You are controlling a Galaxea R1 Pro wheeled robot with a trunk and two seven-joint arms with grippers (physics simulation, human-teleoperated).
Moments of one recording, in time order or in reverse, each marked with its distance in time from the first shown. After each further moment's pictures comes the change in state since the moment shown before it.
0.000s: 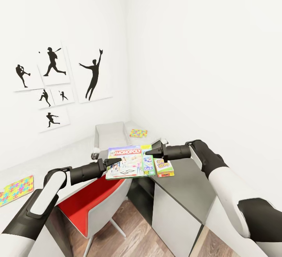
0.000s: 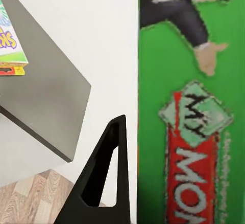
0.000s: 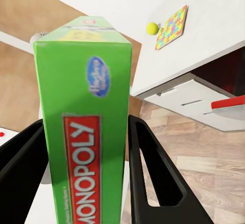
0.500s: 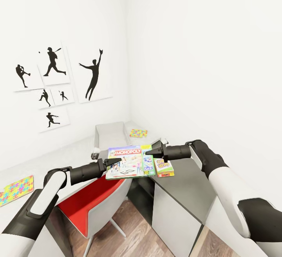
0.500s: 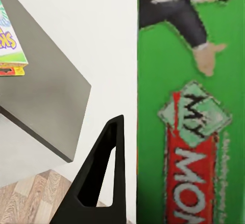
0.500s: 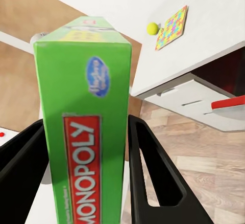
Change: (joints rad) left arm 0.000 0.000 0.001 -0.001 -0.005 0.000 -0.004; right arm 0.000 -0.001 0.000 0.000 -0.001 0.000 0.001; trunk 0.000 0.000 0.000
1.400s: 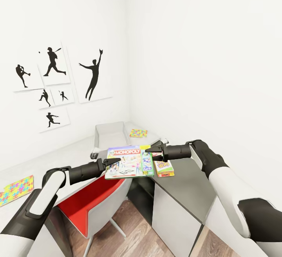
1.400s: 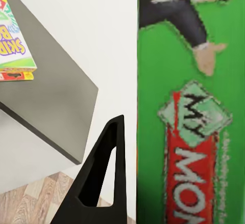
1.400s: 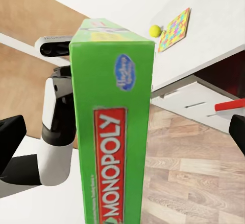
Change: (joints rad) left arm 0.002 0.003 0.009 -0.013 -0.036 -0.006 -0.001; right arm 0.000 -0.001 -0.005 -0.001 -0.014 0.008 -0.002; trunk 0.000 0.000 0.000
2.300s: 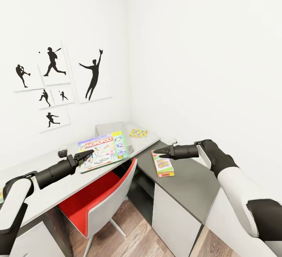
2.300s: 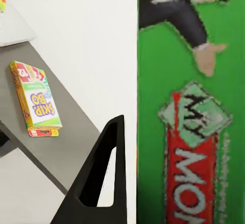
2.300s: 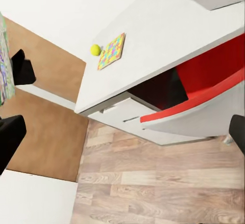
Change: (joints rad) left arm 0.116 0.021 0.327 -0.144 0.005 0.017 0.006; right arm 0.001 -0.069 -0.022 -0.005 -0.008 -0.131 -0.190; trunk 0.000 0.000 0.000
